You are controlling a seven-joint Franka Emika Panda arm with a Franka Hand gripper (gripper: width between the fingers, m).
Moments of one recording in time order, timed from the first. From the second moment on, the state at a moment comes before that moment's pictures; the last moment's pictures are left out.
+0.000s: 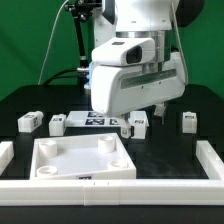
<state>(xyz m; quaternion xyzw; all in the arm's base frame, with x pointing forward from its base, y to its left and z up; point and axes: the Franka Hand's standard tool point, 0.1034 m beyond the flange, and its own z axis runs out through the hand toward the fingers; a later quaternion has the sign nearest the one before) 0.557 0.042 0.066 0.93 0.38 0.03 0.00</state>
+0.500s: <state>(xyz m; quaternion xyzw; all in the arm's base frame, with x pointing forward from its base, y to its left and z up) 0.557 0.042 0.066 0.93 0.38 0.03 0.00</state>
